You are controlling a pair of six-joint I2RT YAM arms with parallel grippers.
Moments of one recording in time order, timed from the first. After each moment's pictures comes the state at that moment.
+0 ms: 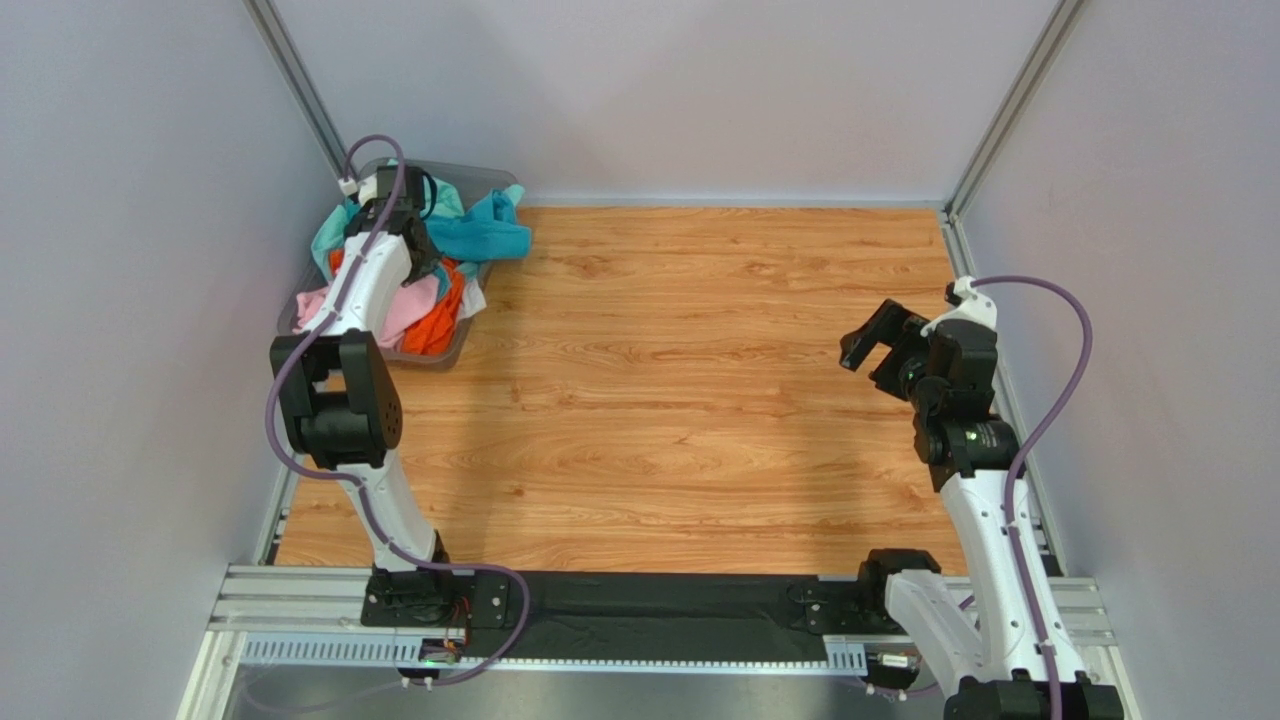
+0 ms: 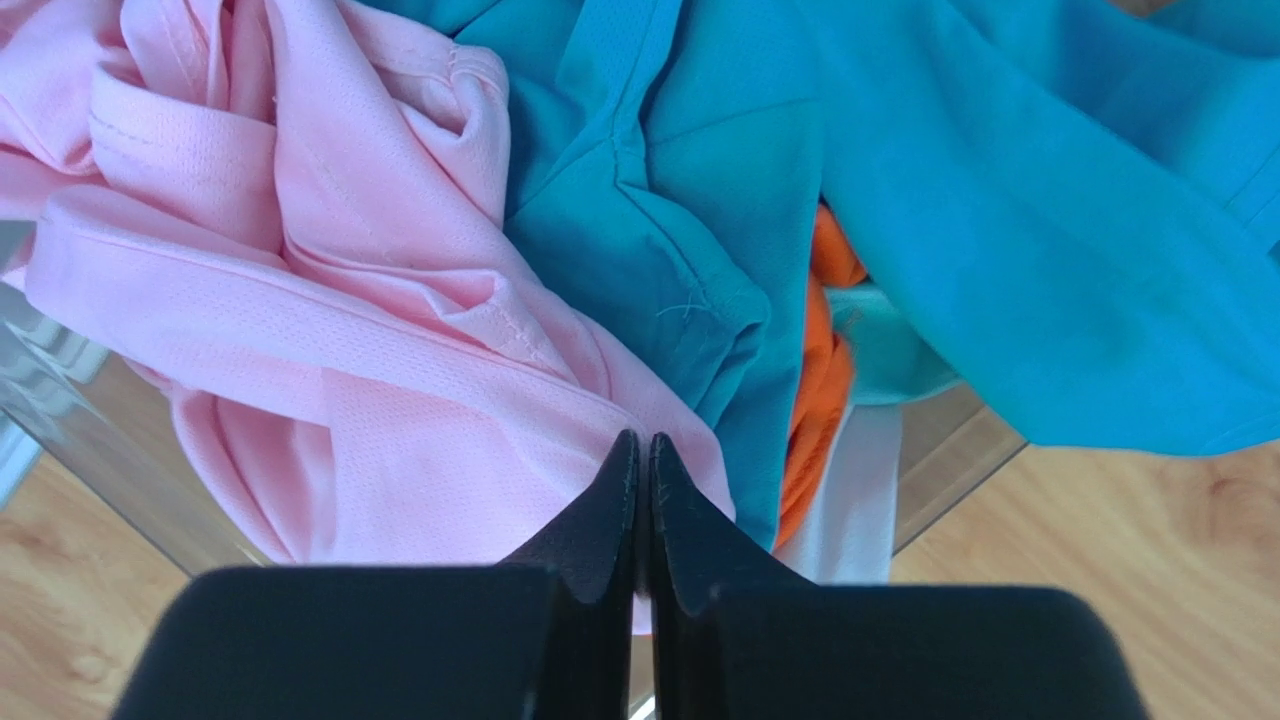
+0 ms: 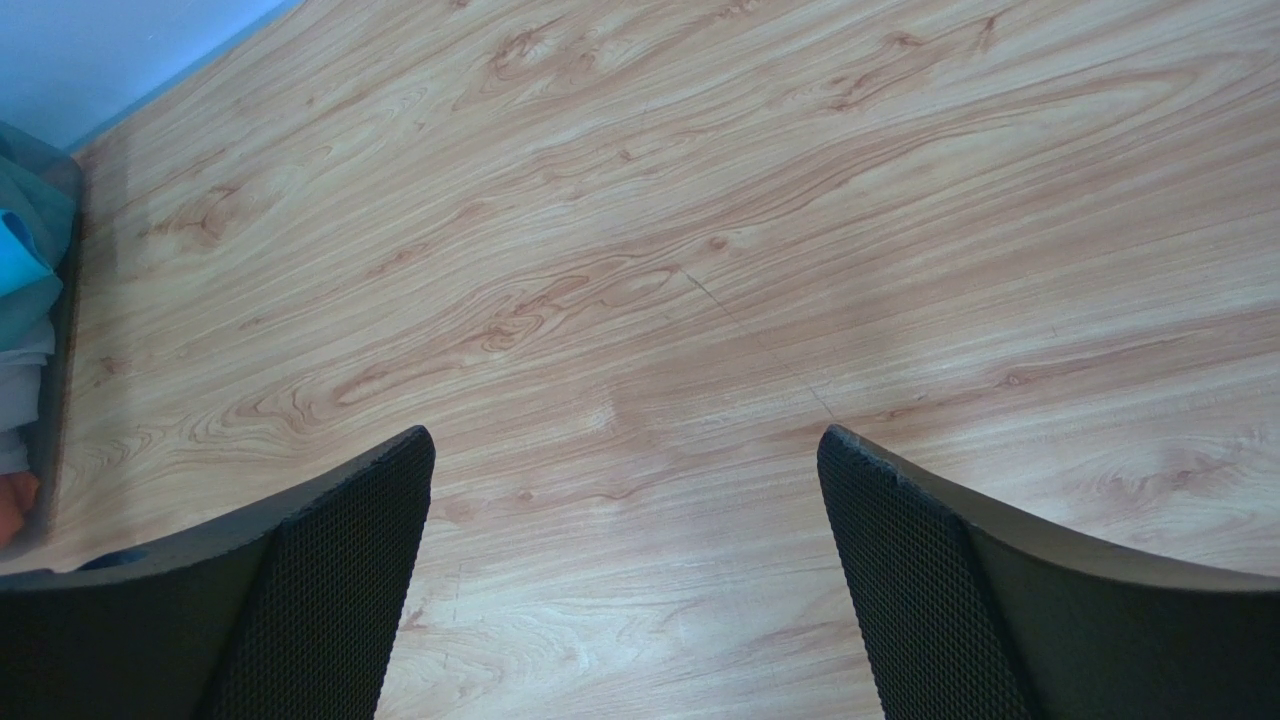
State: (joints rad) left arm 0.06 1.88 1.65 -0.65 -0.35 -0.52; right arm -0.02 0.81 0.77 -0.42 -0.02 0.45
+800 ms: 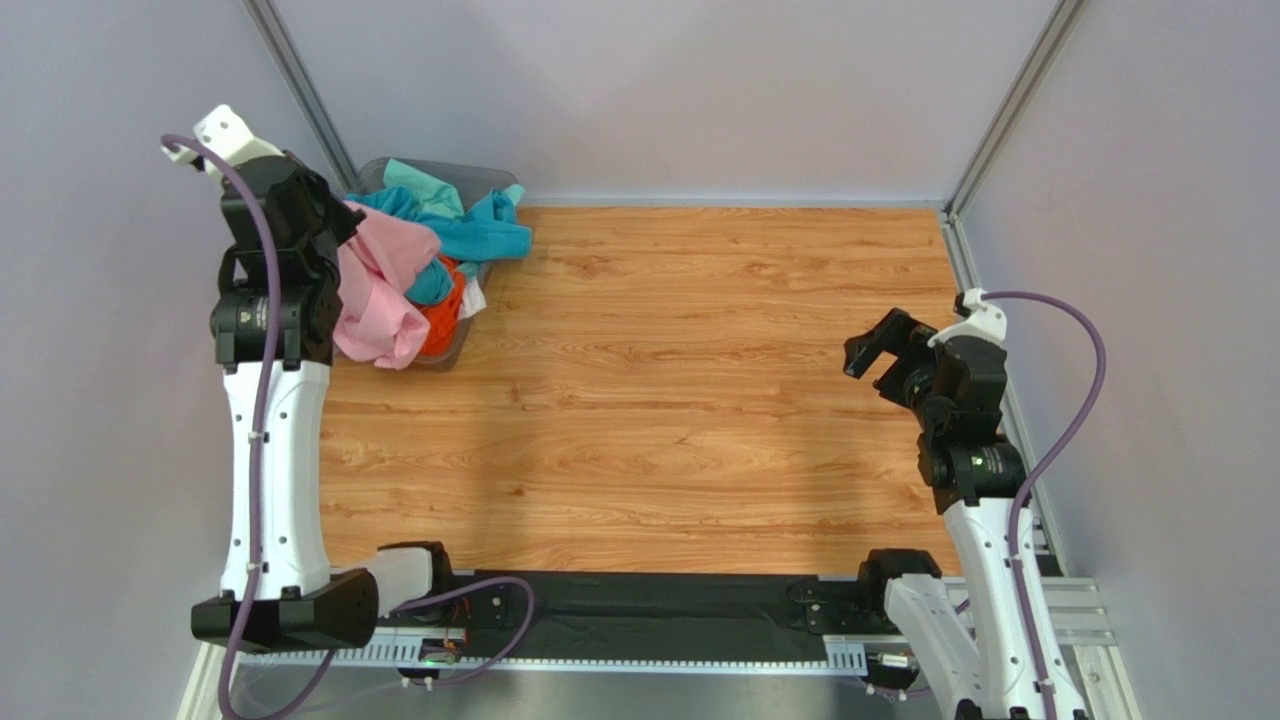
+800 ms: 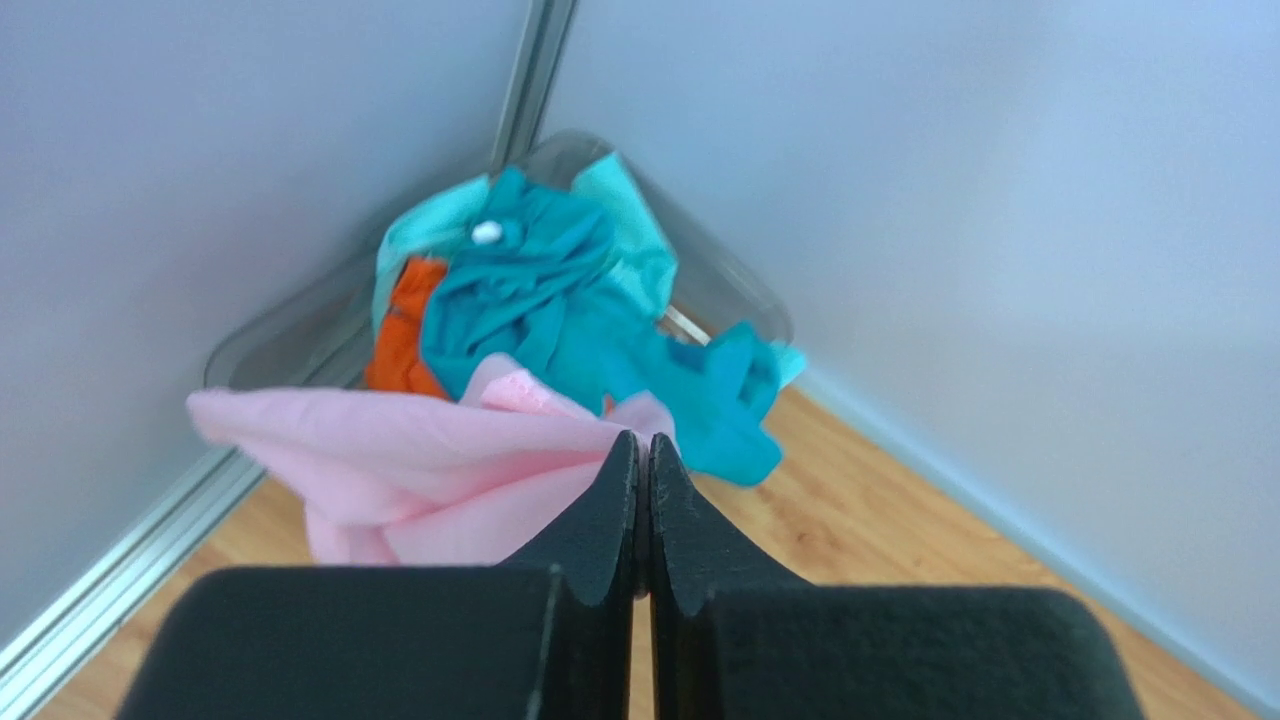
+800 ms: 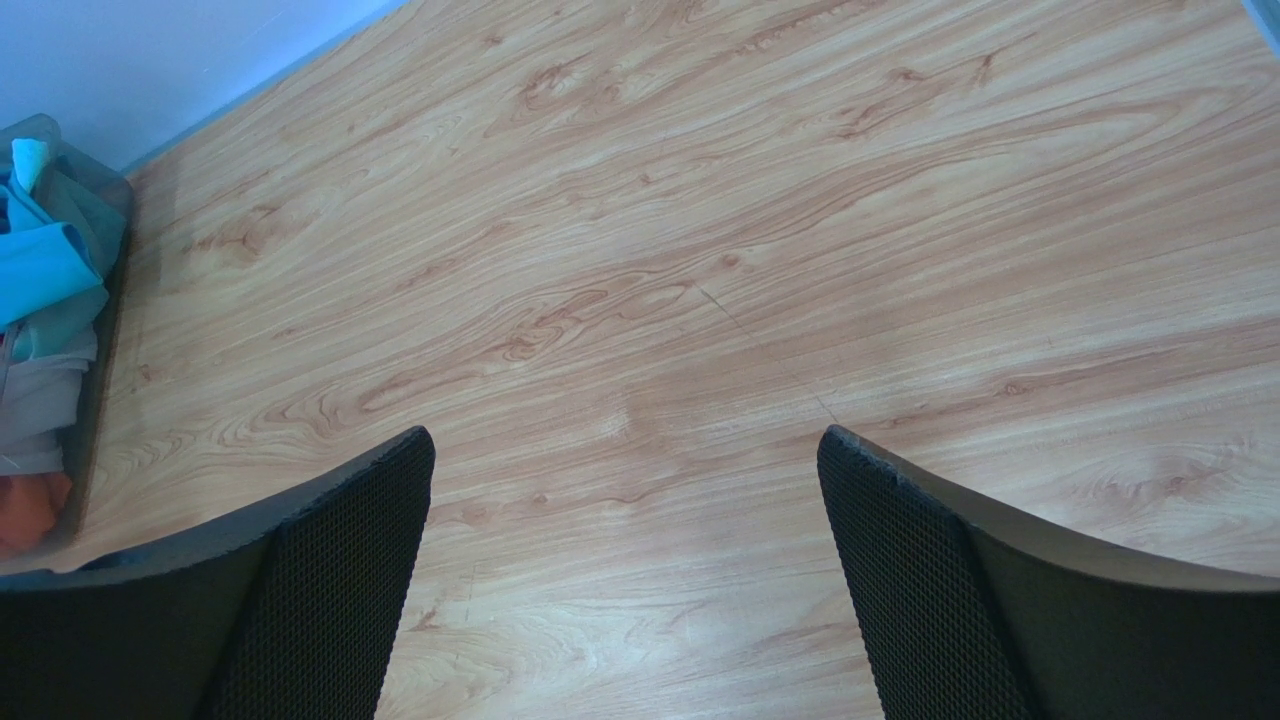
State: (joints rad) left arm 0.06 1.20 1.61 -0.63 -0.35 -0.46; right arm -0.02 0.71 0.74 -0.42 -0.02 0.45
